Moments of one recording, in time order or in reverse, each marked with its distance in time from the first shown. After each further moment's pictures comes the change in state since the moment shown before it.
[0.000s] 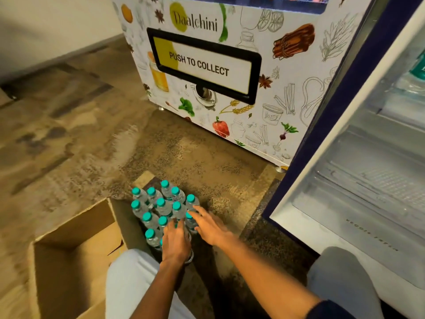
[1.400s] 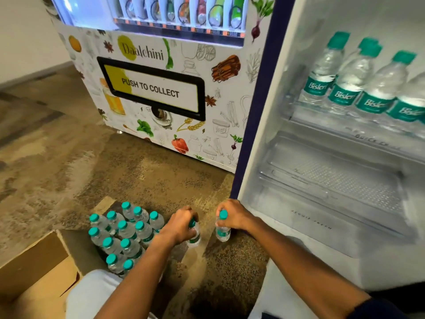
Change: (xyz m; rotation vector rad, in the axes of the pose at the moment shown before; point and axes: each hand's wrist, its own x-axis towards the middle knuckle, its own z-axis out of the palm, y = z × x) left_hand 0.021 0.129 -0.053 0.097 -0.247 0.651; right_hand -0.120 0.106 -0.120 0.230 0.214 0.280
